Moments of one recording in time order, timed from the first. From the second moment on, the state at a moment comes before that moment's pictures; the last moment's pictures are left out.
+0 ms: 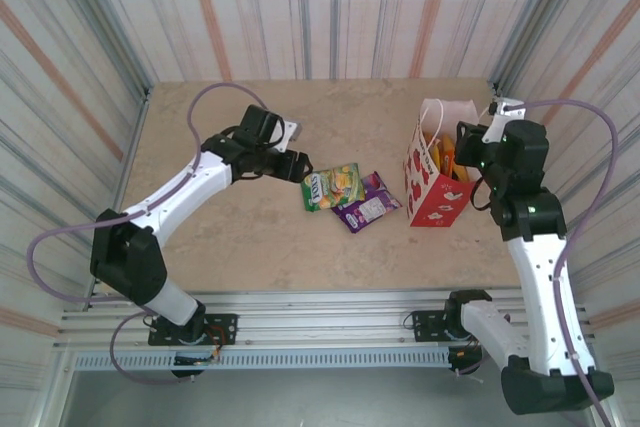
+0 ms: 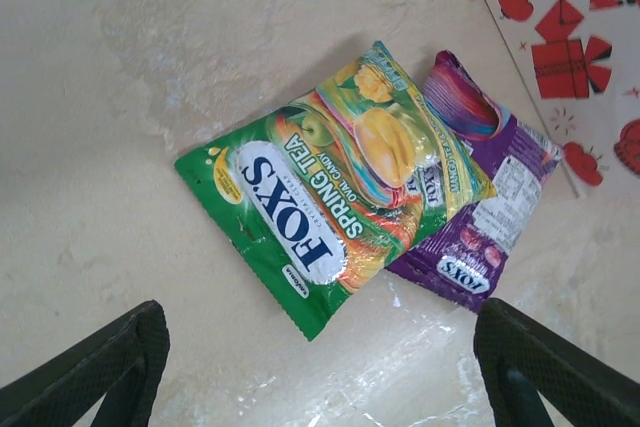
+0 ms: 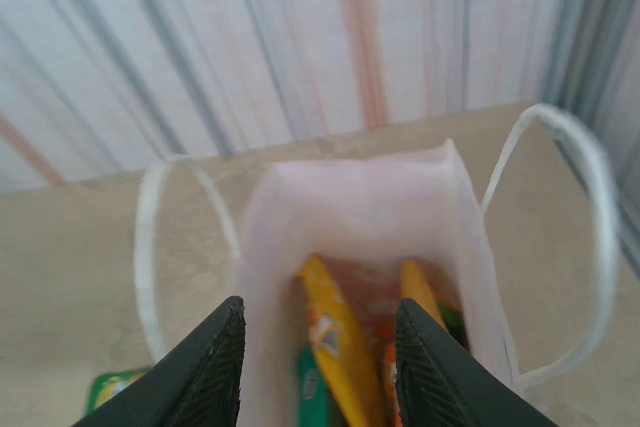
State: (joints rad) left arm -0.51 1.55 1.30 -0.66 0.25 -0.21; right arm 0.07 0.86 1.14 -0.59 -0.02 0.24
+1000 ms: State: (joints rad) left arm -0.37 1.88 1.06 -0.27 0.61 -0.72; right arm 0.60 0.81 1.02 -0.59 -0.07 0.26
